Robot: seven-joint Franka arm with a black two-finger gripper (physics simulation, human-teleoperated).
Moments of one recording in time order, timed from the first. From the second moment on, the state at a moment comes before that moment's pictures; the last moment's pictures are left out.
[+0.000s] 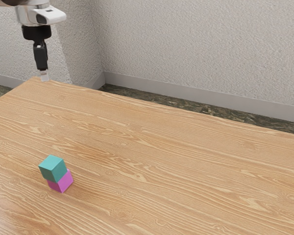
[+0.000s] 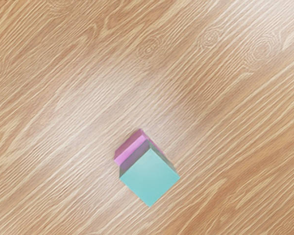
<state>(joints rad) 0.45 0.02 -0.32 -1.43 0.06 1.31 0.88</state>
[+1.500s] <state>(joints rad) 0.47 -0.20 -0.24 -2.41 0.08 2.21 -0.04</state>
